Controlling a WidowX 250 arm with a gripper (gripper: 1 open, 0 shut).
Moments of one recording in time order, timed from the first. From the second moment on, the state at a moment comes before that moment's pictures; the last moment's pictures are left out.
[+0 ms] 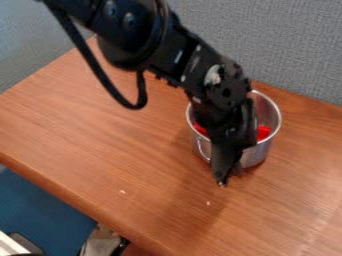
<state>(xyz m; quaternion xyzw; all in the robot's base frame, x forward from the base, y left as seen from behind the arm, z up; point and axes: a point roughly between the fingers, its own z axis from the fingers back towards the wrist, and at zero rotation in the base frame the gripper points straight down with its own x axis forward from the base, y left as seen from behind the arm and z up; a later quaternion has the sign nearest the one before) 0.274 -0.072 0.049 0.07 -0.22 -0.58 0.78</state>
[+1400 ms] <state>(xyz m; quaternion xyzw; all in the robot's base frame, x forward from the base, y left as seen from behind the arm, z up) 0.250 -0.086 0.068 0.03 -0.26 -0.59 0.76</state>
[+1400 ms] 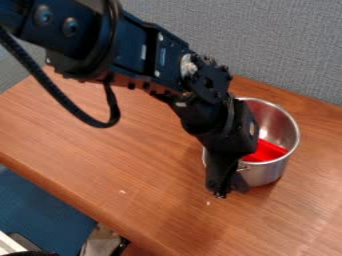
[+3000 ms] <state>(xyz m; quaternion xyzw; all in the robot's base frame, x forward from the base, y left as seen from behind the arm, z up) 0.306 -0.016 0.155 0.03 -0.27 -0.51 0.81</state>
